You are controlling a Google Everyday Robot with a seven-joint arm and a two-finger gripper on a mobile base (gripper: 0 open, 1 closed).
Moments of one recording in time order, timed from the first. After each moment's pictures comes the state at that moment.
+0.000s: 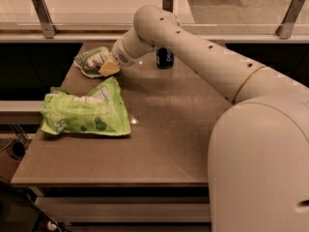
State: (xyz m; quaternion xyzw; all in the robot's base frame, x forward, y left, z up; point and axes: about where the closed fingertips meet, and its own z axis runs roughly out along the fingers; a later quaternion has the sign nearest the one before) arm 0.749 0.148 0.831 -0.56 0.72 0.17 0.37
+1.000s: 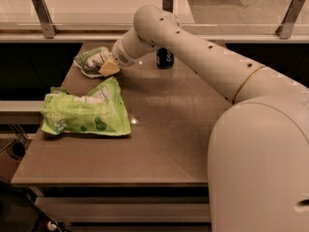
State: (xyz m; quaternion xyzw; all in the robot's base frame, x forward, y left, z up) arm 0.749 0.148 0.831 -0.56 0.72 0.17 0.37
